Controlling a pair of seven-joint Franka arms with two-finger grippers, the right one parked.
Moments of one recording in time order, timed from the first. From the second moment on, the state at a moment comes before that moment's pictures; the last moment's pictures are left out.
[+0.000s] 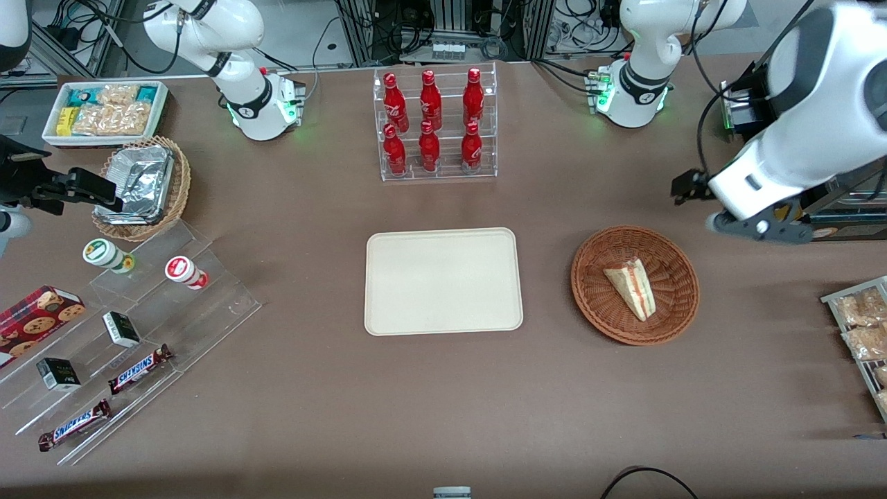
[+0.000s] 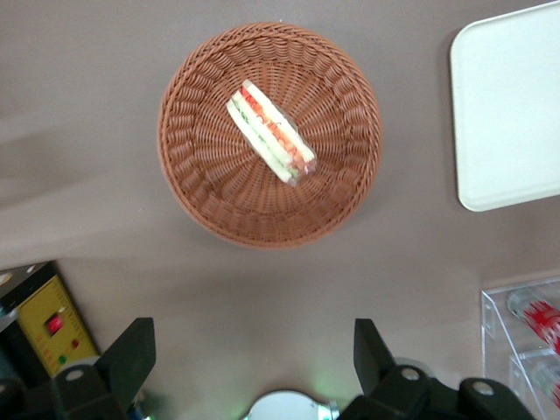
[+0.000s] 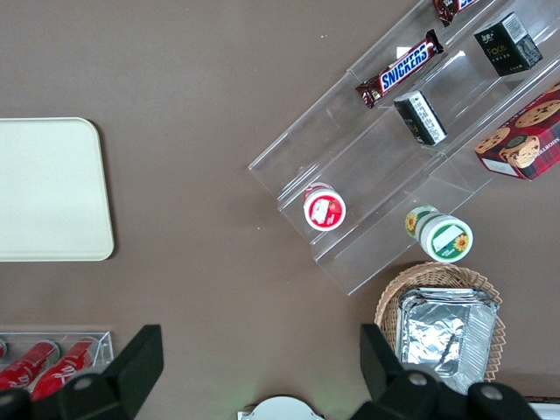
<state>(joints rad) -0.01 0.03 -0.16 -1.77 0.01 1.61 0.03</state>
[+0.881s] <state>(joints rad) -0.01 0.02 -0.17 -2.22 0.00 2.21 -0.33</state>
